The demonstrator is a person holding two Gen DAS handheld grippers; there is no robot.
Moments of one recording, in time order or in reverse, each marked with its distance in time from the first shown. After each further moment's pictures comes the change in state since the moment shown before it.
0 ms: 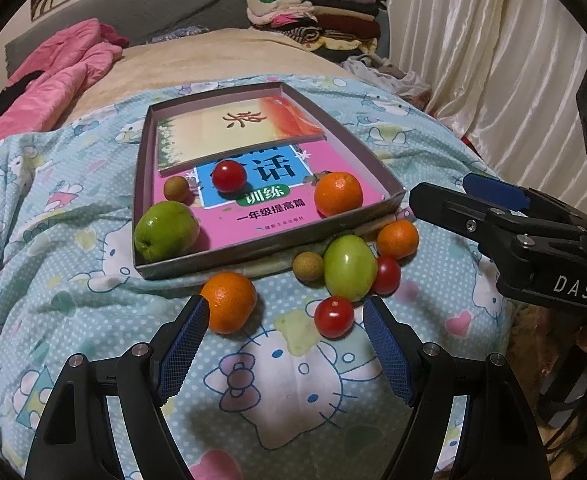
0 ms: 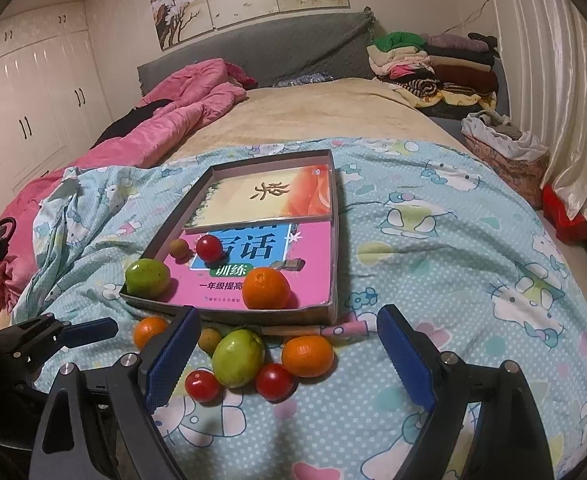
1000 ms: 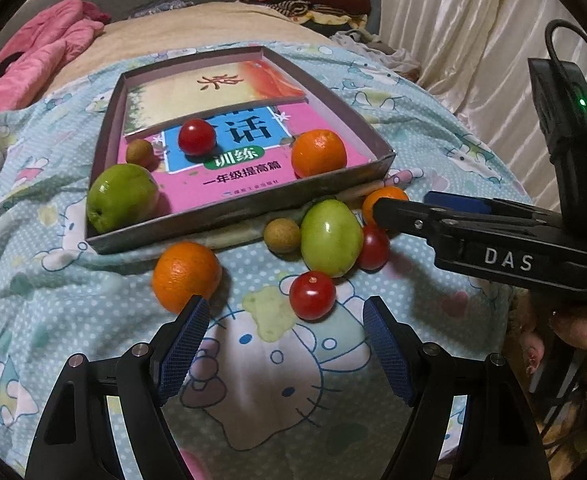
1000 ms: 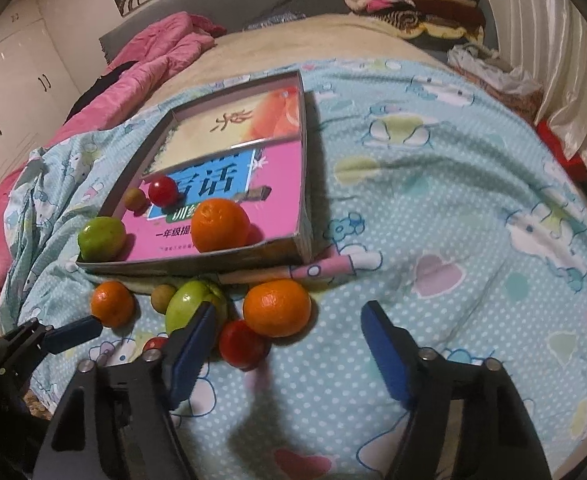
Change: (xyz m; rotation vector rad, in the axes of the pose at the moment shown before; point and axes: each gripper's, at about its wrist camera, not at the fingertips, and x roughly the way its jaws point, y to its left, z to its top) left arm 0.028 -0.010 -0.006 0.000 0.100 -0.064; right arm 0.049 -0.025 -0.018 0.111 0.235 -0.013
